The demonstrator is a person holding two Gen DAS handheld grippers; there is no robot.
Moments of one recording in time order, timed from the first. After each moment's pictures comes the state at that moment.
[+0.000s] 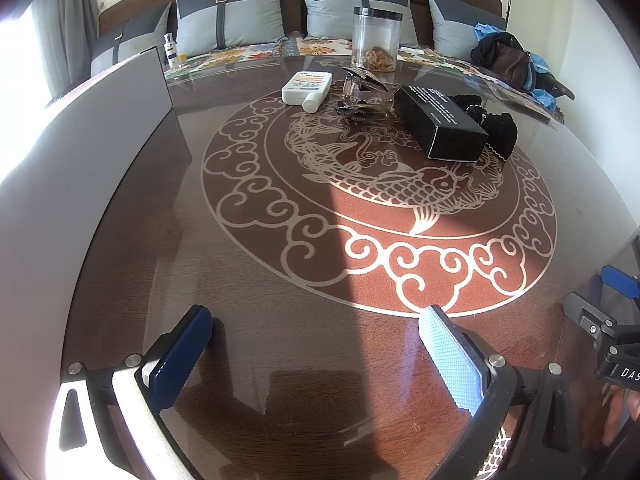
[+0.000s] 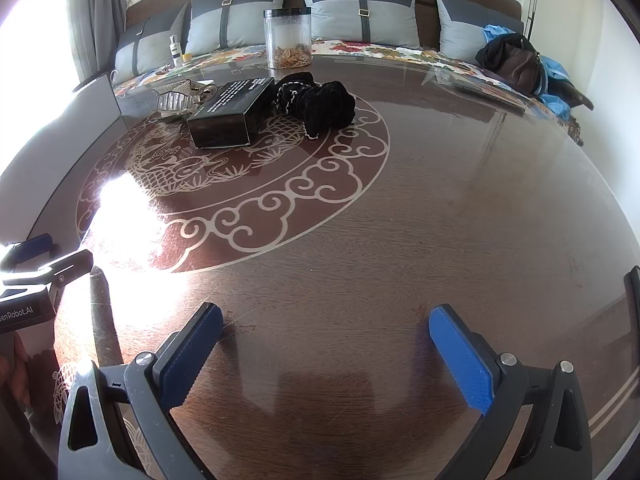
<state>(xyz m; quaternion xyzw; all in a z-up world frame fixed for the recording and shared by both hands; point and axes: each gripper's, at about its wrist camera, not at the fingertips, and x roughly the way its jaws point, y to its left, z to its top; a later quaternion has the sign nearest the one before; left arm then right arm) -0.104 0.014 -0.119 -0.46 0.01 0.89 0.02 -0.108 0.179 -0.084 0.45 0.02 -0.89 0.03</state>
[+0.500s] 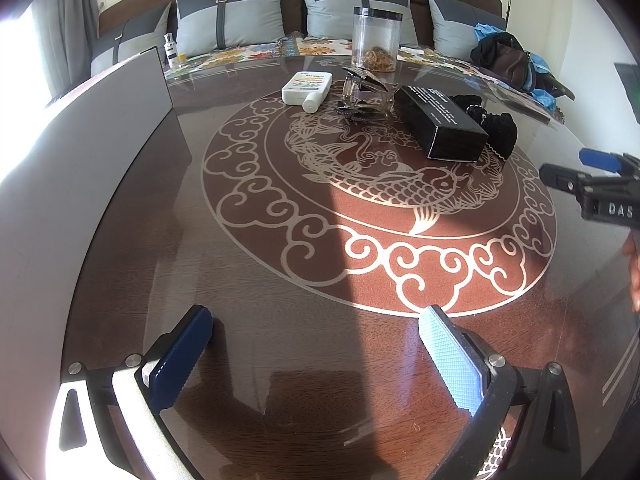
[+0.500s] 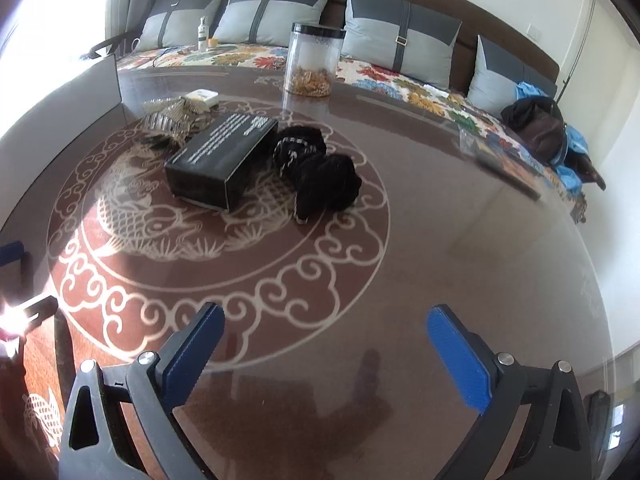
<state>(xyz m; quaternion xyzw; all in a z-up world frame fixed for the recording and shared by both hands) -0.104 0.014 -0.119 -0.46 0.01 0.89 0.02 -0.190 0.170 -0.052 0.42 0.14 -0.90 0.05</state>
